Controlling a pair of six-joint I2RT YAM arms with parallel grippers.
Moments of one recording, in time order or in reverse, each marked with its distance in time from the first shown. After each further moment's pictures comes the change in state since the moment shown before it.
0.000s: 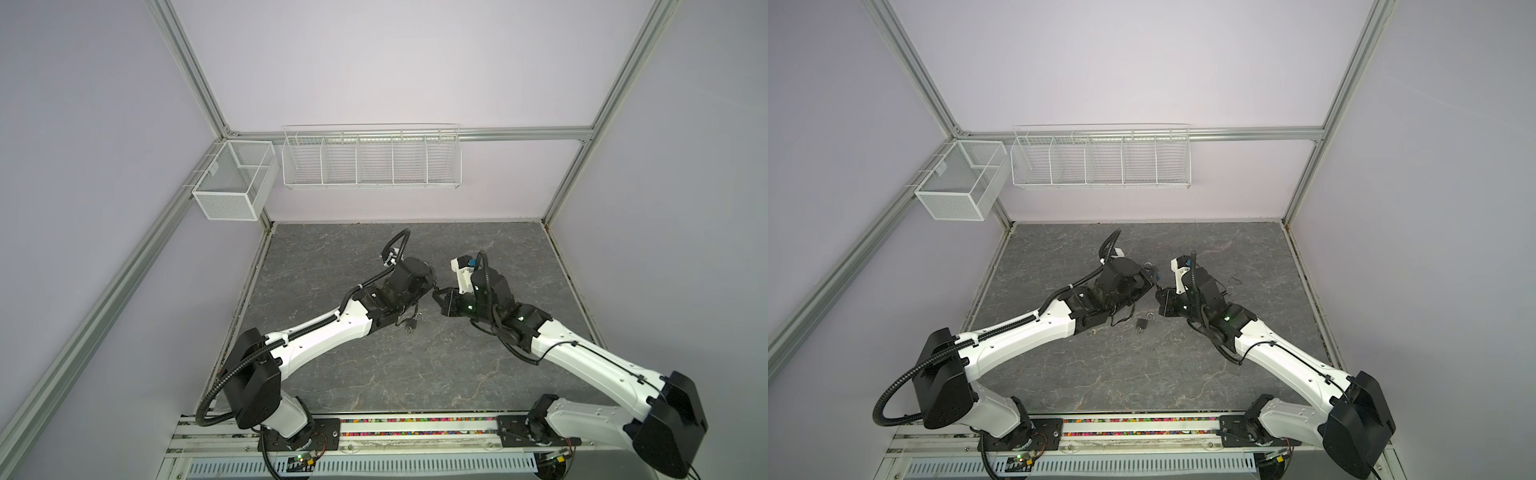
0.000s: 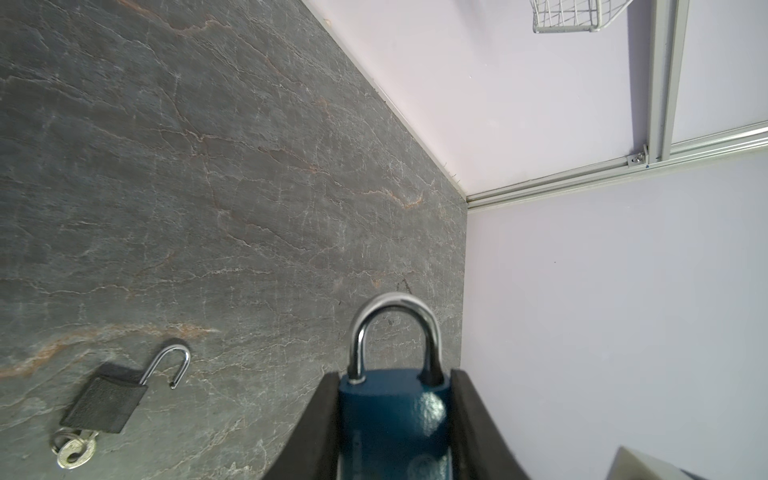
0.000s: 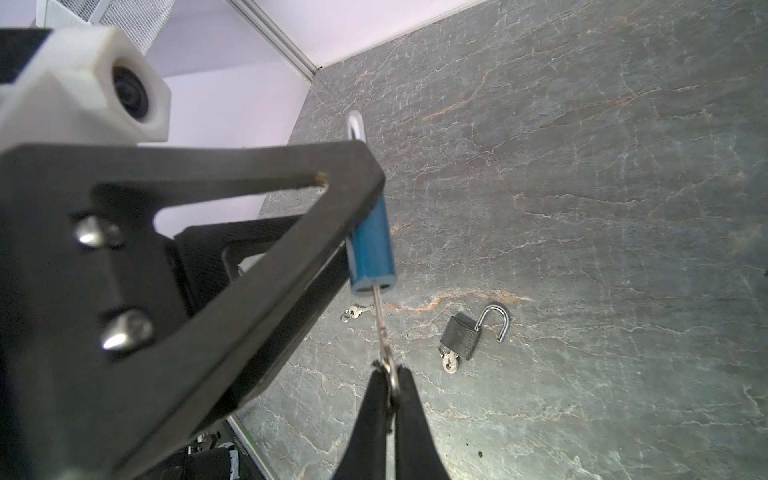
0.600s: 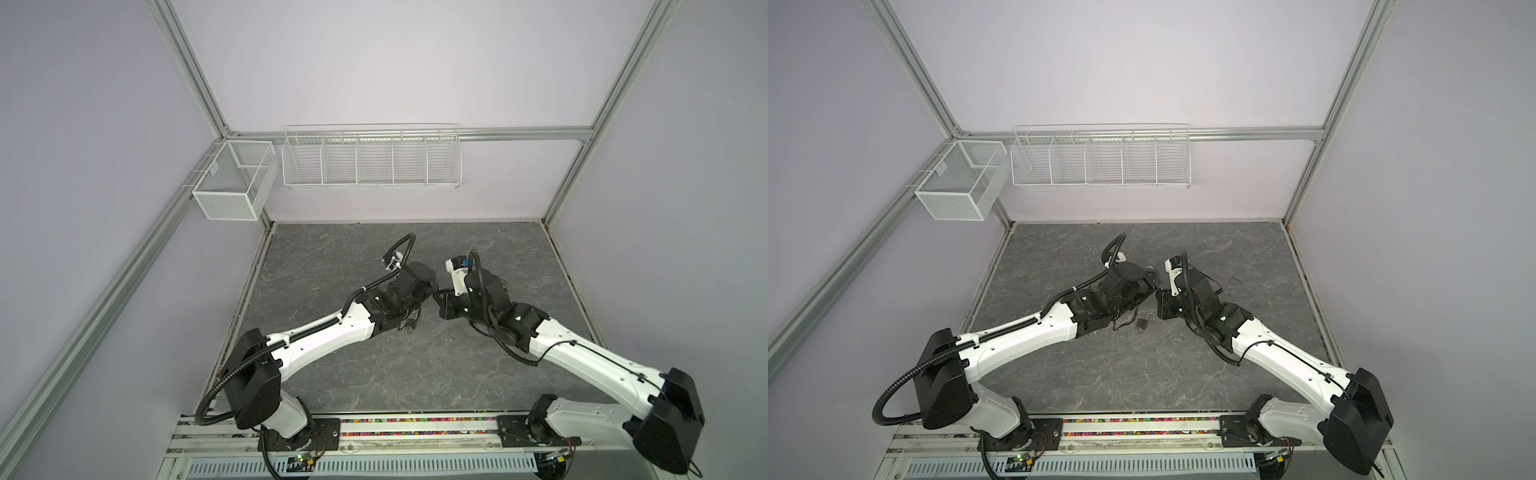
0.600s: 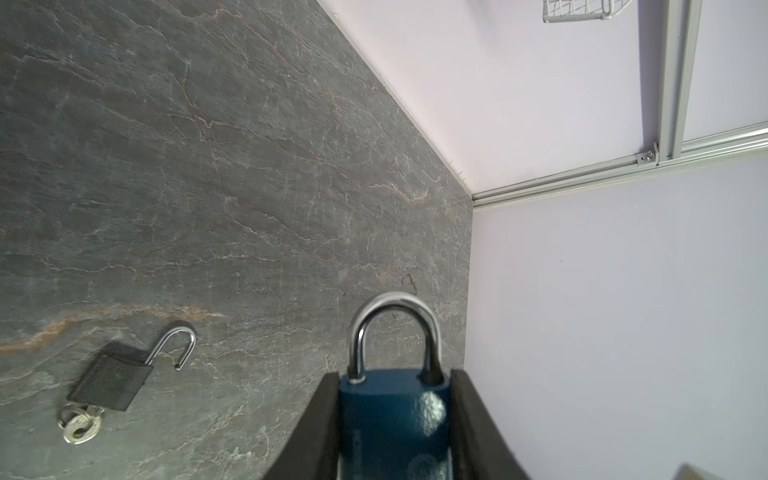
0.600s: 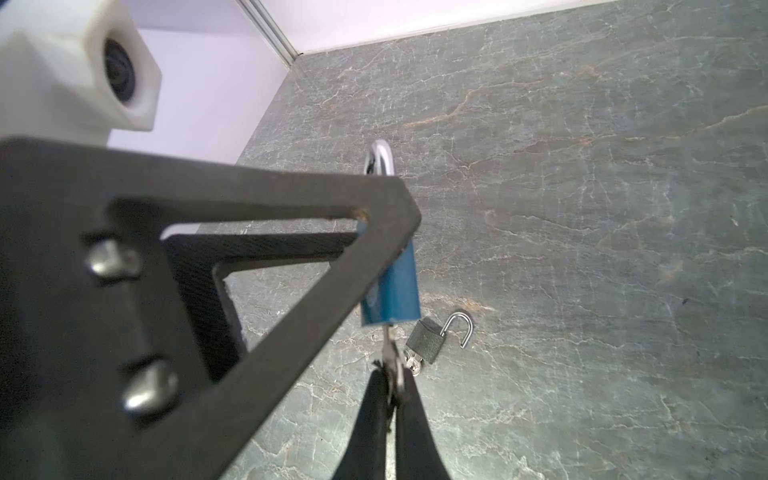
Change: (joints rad) left arm -0.032 0.003 0.001 -0.024 -0.037 -0.035; right arm 0.058 0.018 0.047 -0.077 0.129 -0.116
